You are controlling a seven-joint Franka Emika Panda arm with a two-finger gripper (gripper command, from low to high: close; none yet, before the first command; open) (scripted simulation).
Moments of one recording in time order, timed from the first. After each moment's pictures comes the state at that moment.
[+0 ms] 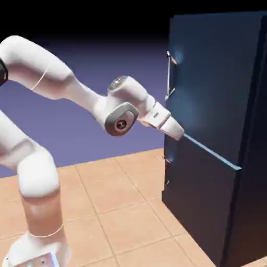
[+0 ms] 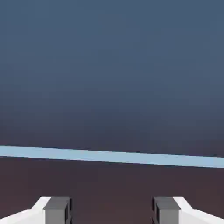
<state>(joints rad) -0.04 -0.62 0.05 -2.80 0.12 3.01 0.68</state>
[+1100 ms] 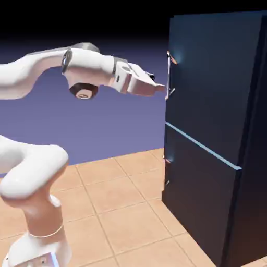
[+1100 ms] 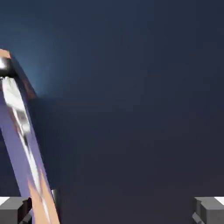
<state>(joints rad) -0.73 -1.29 0.66 -2.70 1.55 2.66 -0.02</state>
